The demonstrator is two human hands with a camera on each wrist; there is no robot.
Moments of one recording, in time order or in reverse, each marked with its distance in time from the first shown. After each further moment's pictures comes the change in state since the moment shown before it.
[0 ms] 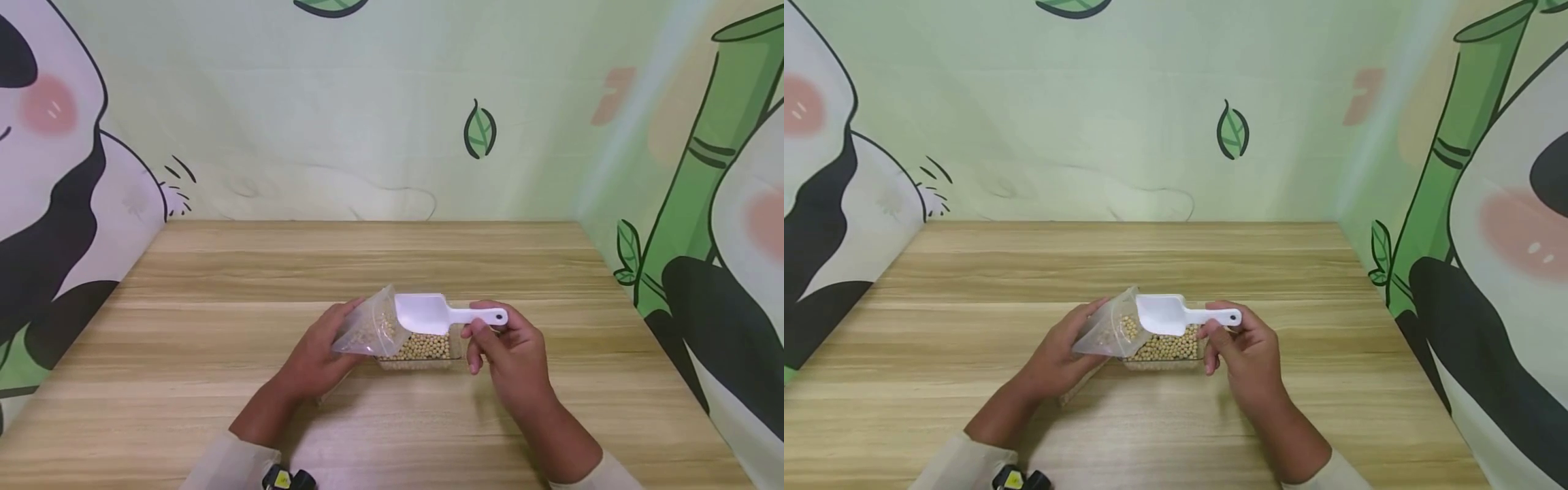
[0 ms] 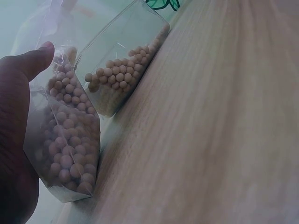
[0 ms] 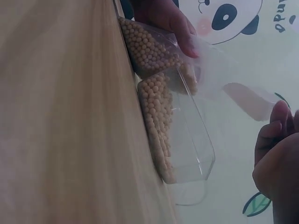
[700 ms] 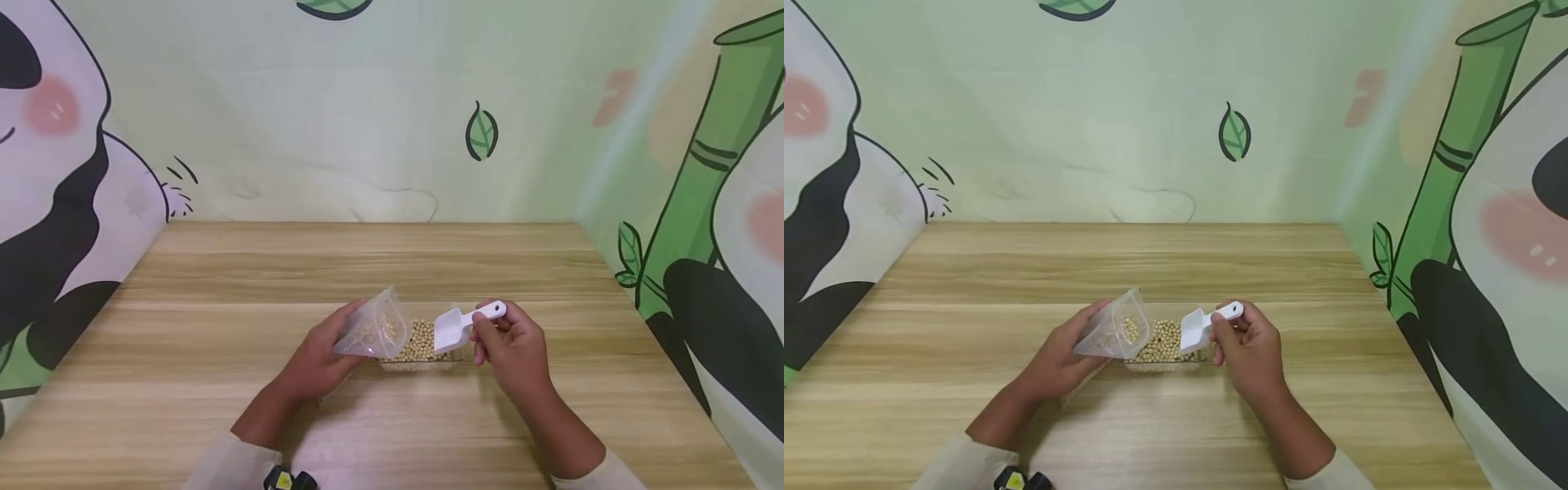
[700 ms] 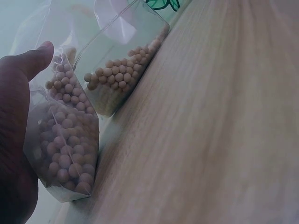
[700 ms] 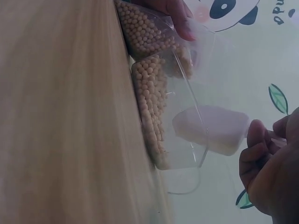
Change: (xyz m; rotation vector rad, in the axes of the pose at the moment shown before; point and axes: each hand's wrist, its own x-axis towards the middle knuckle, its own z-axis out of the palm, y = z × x) left_hand -0.001 -0.002 0.000 -0.075 -0.020 -0.022; right_hand 0.012 -0.004 0.002 -0.344 0.164 0.206
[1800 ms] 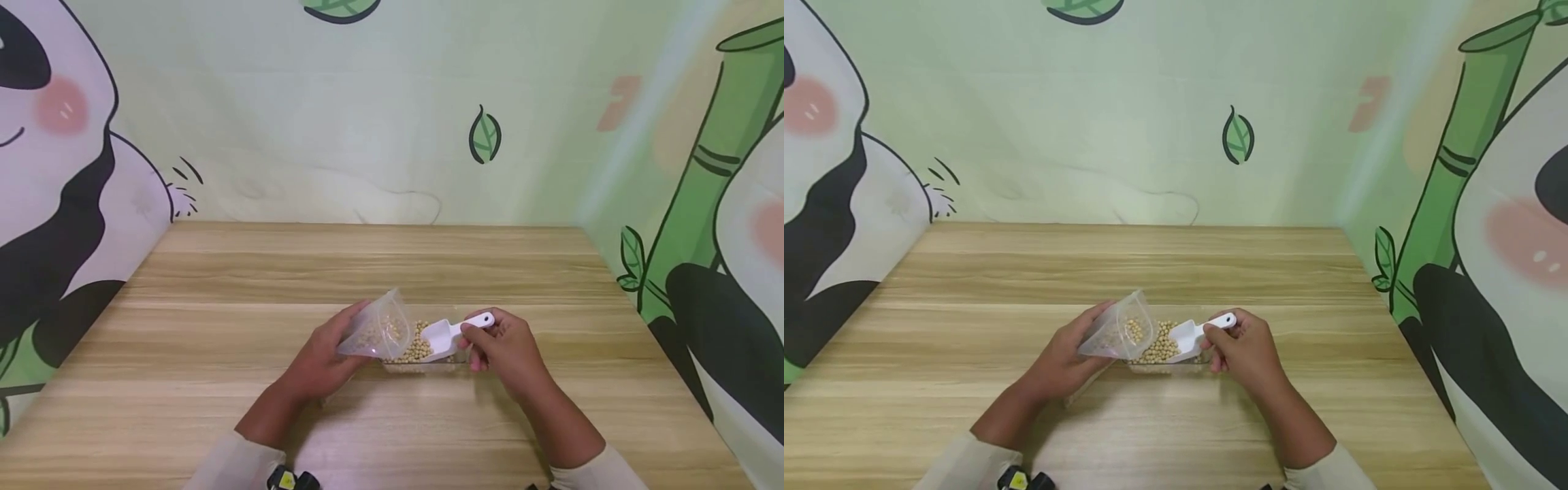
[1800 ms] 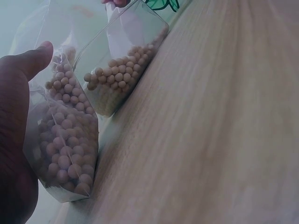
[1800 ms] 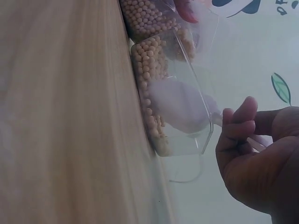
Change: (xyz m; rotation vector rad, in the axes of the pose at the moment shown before) left_hand 0.001 0.001 0.001 -0.014 -0.004 0.016; right_hand 0.017 0.006 -0.003 -0.056 -0.192 0.291
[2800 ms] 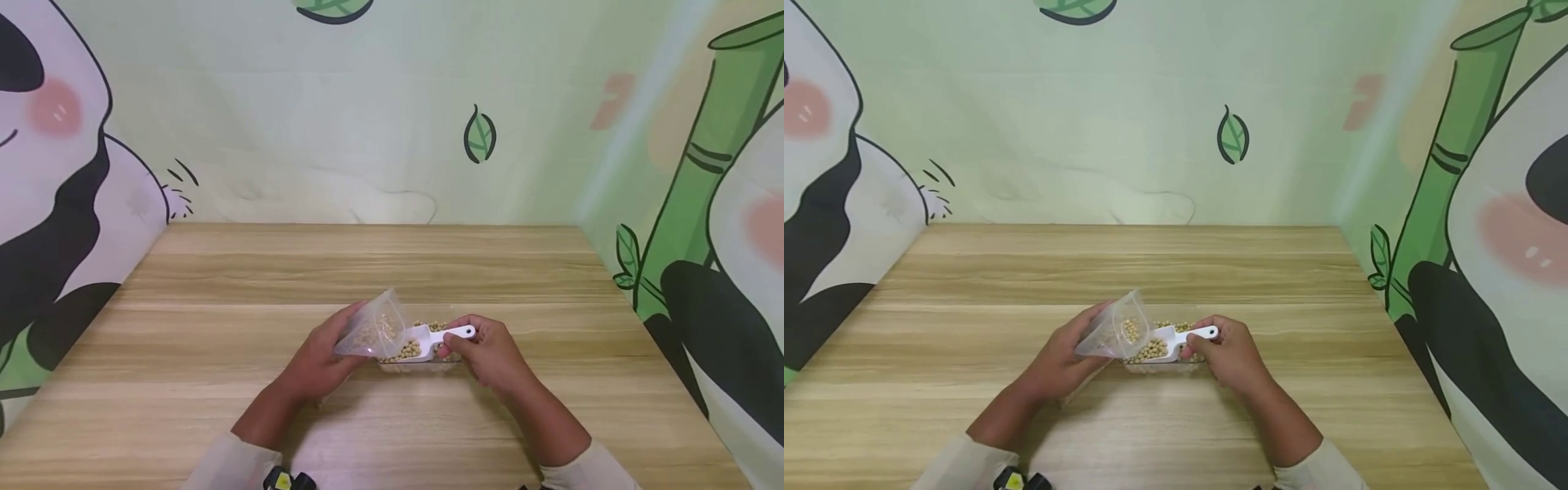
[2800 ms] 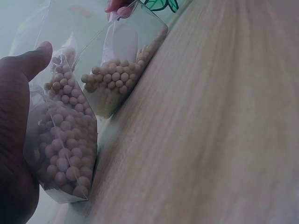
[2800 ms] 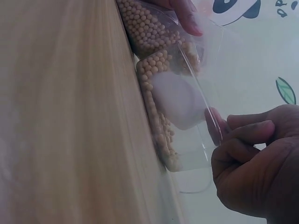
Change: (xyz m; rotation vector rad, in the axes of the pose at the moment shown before) left_hand 0.000 0.001 0.001 0.028 0.002 0.007; right_hand 0.004 0.006 0.009 -0.101 -0.082 0.056
